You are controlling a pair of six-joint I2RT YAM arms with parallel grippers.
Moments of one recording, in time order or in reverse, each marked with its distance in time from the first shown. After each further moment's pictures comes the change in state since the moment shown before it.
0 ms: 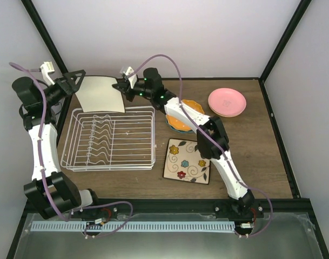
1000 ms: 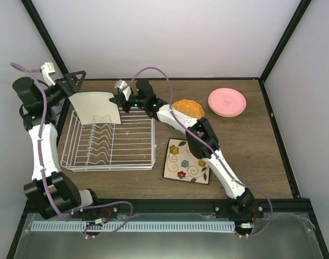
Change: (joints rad) left arm 0.000 -0.001 0.000 -0.029 -0.005 0.029; right arm 0.039 0.166 0.061 -0.007 -0.026 -0.018
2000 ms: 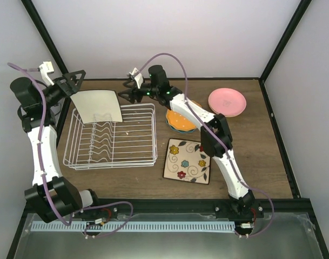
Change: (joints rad) left arm 0.000 -0.035 0.011 -0.009 0.006 0.004; right arm -0.095 -0.213 -0.098 -0.203 -0.086 0.021
